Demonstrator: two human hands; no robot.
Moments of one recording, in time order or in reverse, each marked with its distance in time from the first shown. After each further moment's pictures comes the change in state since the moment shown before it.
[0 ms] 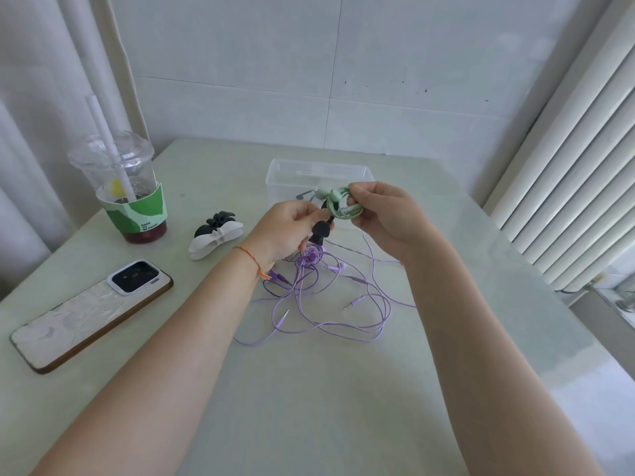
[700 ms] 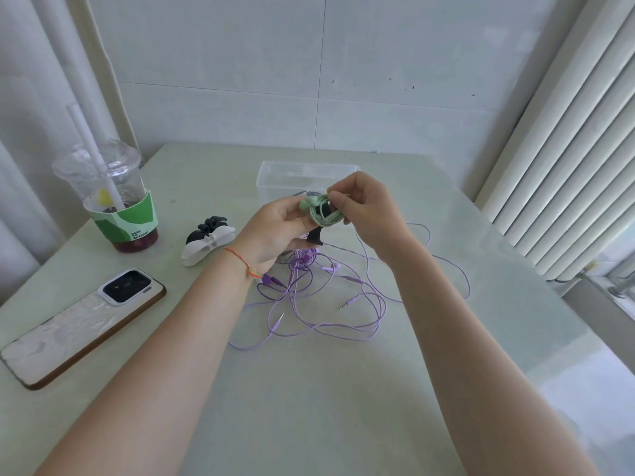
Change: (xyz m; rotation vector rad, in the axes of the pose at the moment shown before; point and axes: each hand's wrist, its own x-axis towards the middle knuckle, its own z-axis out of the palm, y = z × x) left_hand -0.001 0.000 -0.001 -0.285 -0.118 0.003; right_hand -0.003 0.007 0.009 -0.566 0.100 -0.306
